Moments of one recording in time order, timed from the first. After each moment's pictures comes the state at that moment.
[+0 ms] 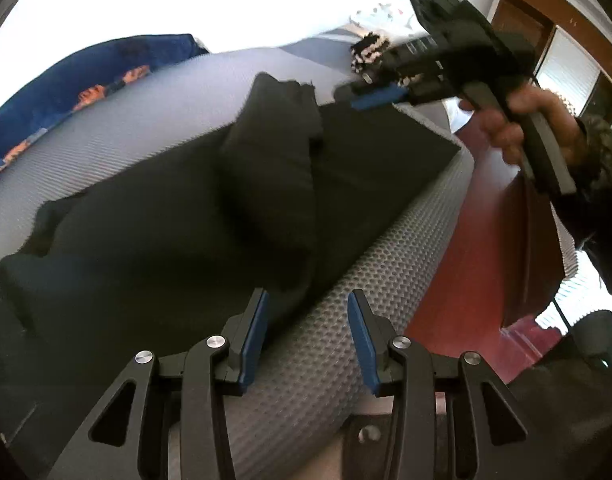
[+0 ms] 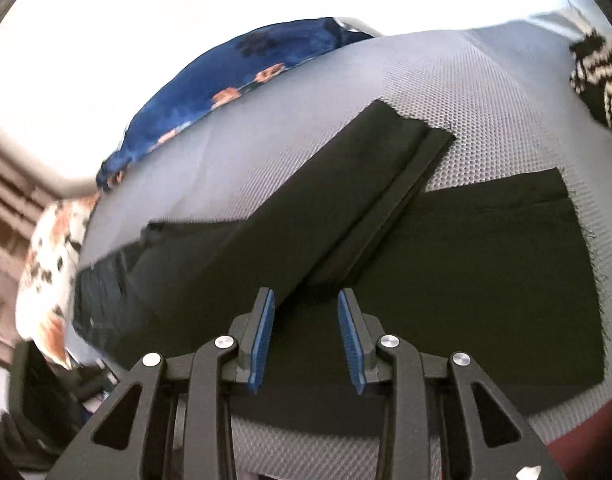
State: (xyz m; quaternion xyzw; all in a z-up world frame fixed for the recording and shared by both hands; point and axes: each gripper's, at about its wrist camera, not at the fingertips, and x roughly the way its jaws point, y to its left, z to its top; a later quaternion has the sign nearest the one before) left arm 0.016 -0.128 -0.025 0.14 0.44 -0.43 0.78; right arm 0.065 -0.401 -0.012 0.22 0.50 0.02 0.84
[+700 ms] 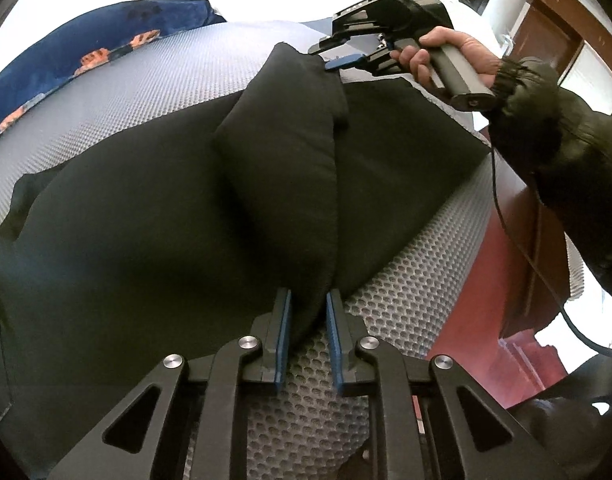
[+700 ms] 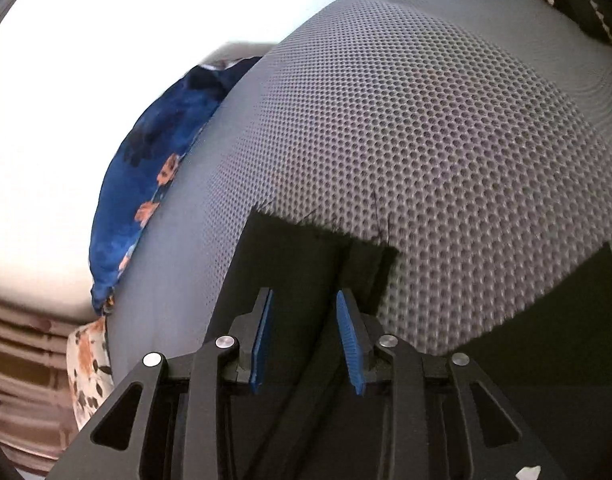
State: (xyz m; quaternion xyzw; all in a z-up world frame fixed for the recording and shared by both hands) left arm 0.036 -0.149 -0.049 0.11 0.49 -0.40 0.77; right arm 0.178 -0.523 -0.076 0.39 0.48 -0.04 0.79
